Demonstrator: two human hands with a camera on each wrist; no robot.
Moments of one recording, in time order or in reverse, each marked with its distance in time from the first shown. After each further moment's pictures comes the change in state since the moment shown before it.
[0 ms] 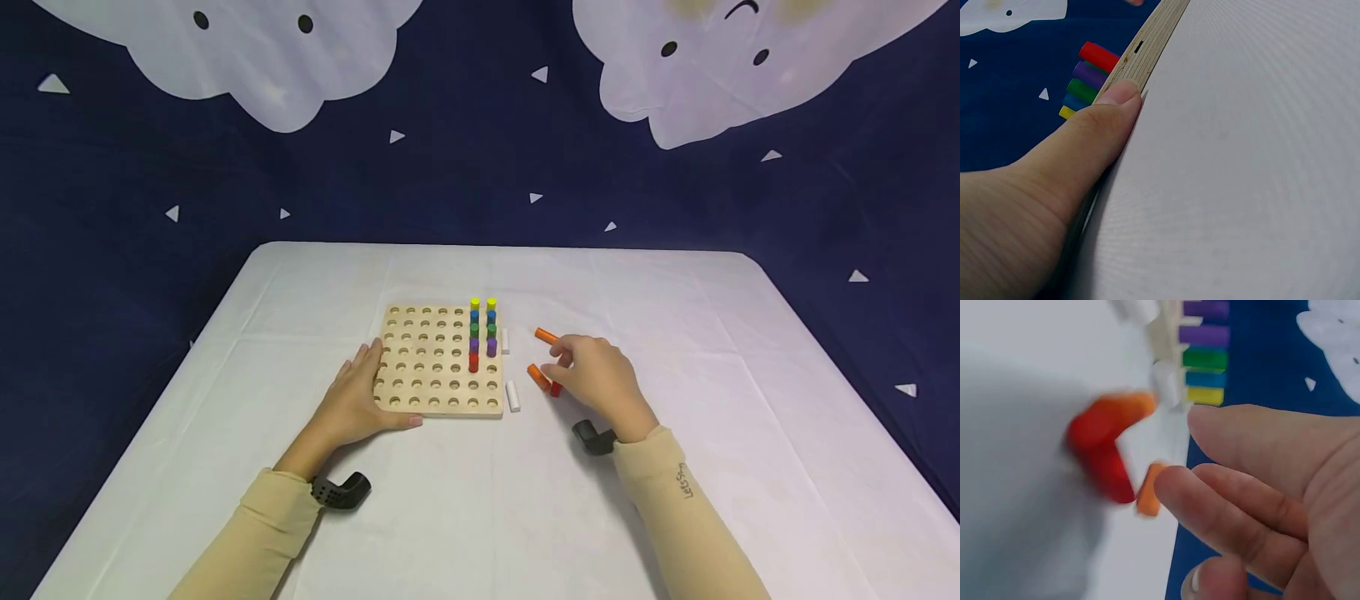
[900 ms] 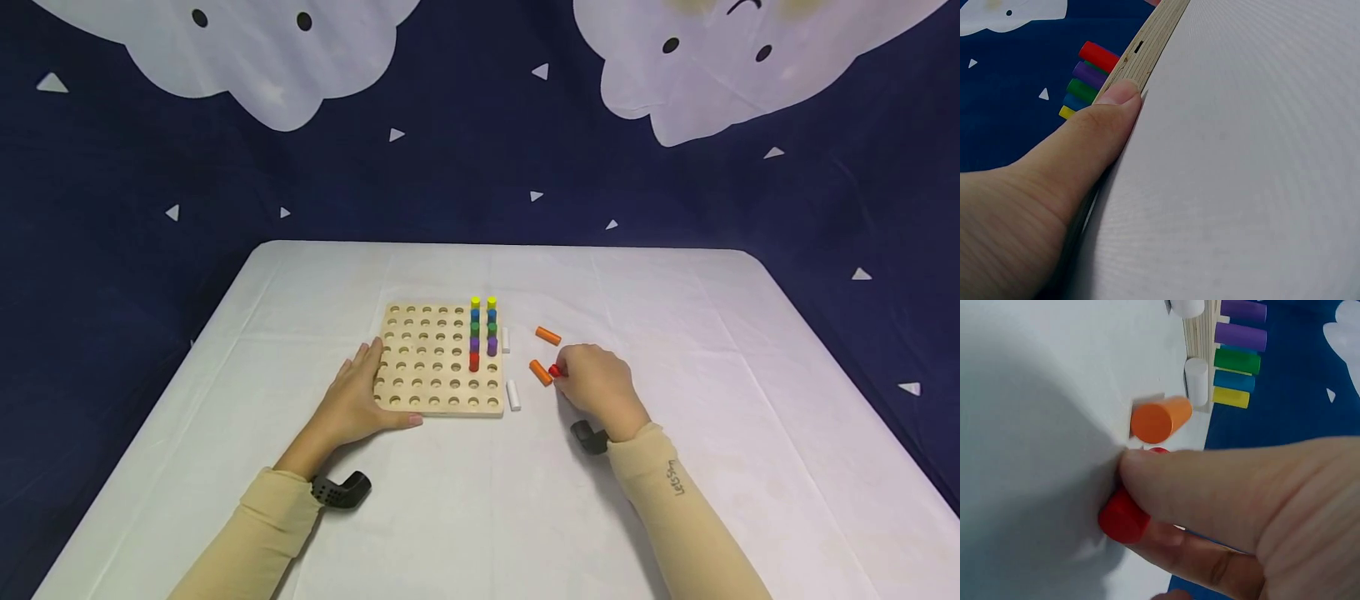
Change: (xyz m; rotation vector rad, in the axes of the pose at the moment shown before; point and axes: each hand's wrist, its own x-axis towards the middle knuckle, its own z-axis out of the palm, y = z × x) left_hand 0.000 0.001 -0.001 0.001 0.003 0.009; right_hand 0.004 0.004 0.008 -0.147 -0.089 0.019
